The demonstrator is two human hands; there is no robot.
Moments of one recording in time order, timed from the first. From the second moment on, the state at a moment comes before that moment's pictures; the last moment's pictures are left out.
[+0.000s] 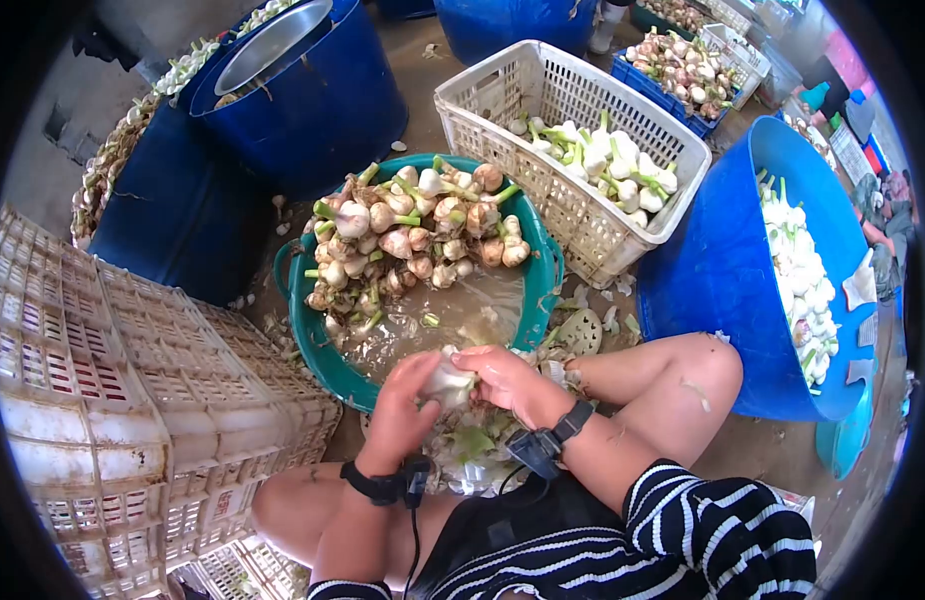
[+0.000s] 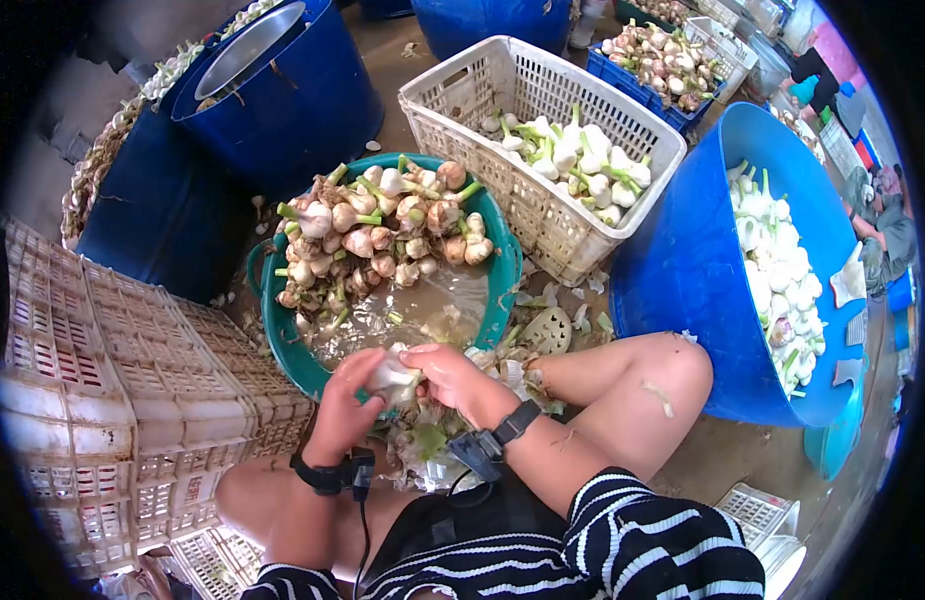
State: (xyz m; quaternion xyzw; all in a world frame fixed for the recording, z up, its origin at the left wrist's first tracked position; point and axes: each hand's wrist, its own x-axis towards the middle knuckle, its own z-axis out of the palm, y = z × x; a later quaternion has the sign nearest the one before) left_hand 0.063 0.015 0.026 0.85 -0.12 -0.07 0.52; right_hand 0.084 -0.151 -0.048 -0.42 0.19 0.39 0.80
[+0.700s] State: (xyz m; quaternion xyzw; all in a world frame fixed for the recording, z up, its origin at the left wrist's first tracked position) left_hand 0.065 0.024 0.013 0.70 0.03 0.02 0.72; right_hand 0.075 -0.153 0.018 -0.82 -0.15 0.08 0.54
